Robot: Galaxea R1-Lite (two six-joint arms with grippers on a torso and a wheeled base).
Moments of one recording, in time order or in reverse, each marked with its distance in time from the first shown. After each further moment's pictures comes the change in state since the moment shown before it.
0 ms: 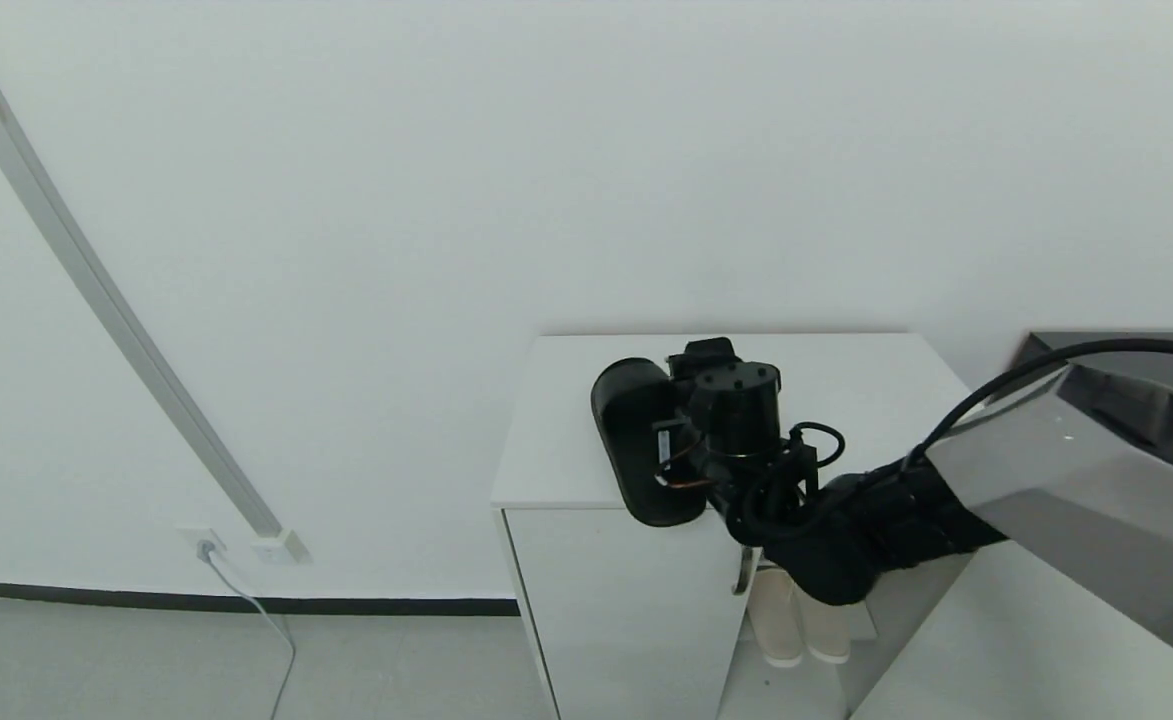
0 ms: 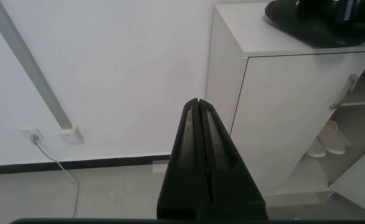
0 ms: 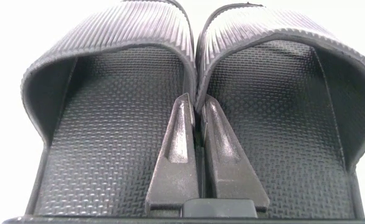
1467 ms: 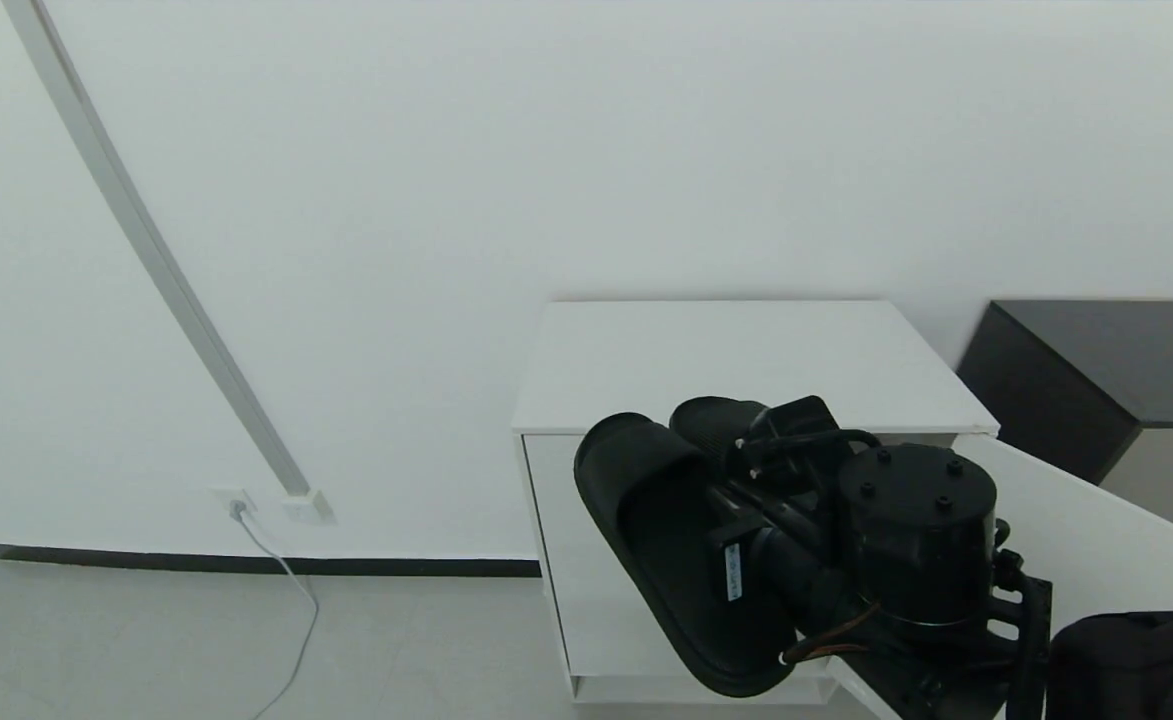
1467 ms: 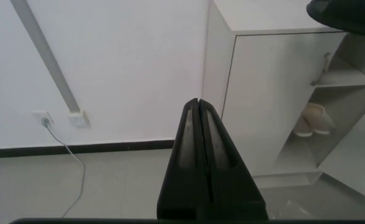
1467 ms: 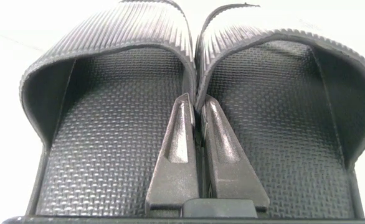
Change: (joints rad) left arm -0.001 0.000 0.000 0.000 0.000 0.000; right arm 0.190 -0.415 0.579 -0.135 0.032 0.005
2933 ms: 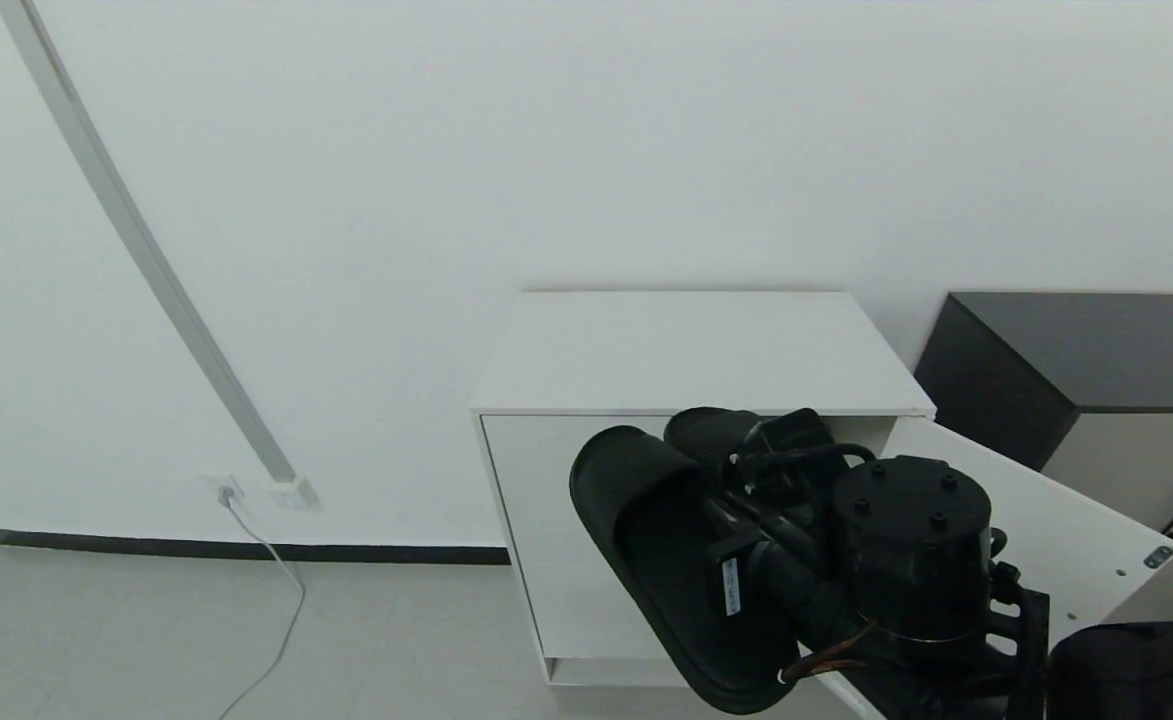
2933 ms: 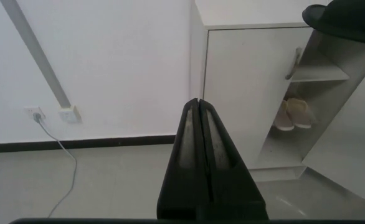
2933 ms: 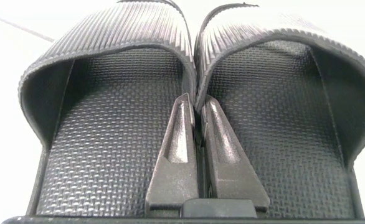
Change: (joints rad) left arm 0.001 0.000 0.000 0.000 0.000 0.000; right arm 0.014 0.002 0.015 -0.001 0.000 -0.003
